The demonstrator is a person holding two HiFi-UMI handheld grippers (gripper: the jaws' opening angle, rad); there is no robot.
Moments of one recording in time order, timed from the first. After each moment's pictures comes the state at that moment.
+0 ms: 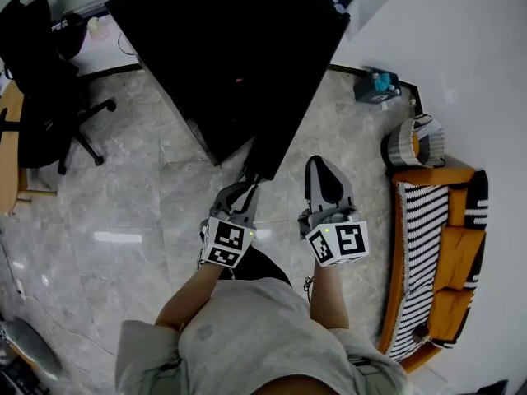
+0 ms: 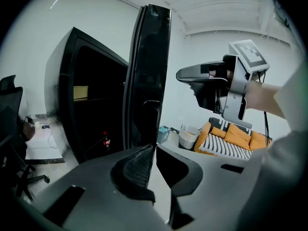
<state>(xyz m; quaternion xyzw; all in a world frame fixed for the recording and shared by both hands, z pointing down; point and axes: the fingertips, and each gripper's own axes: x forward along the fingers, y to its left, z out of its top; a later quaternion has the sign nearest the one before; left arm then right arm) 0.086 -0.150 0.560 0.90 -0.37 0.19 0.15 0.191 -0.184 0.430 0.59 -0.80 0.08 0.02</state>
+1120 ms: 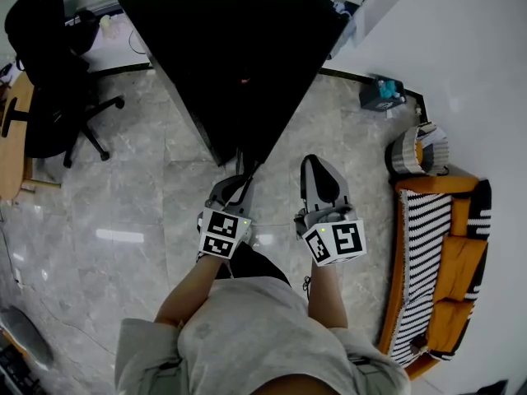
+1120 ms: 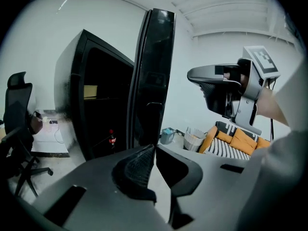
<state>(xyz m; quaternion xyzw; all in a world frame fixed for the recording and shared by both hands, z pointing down) 0.079 -0.150 0.559 0.88 -0.40 0.18 0.16 0.187 -0.167 0.423 0.56 -0.82 0.07 -0.01</state>
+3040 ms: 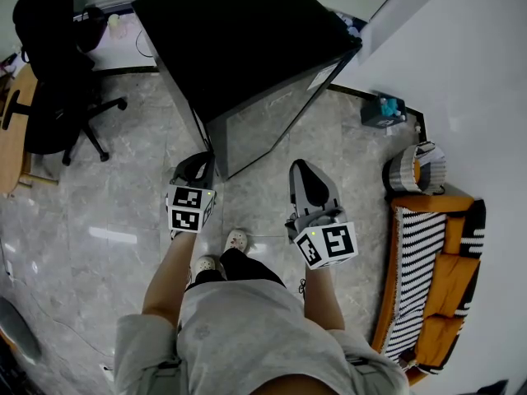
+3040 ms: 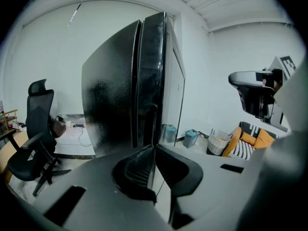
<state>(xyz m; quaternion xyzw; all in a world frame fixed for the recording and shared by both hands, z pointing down) -0.033 -0.244 0.555 0.83 -0.50 0.19 0.16 0.146 -0.203 0.419 0.52 -0.85 0.07 0.00</state>
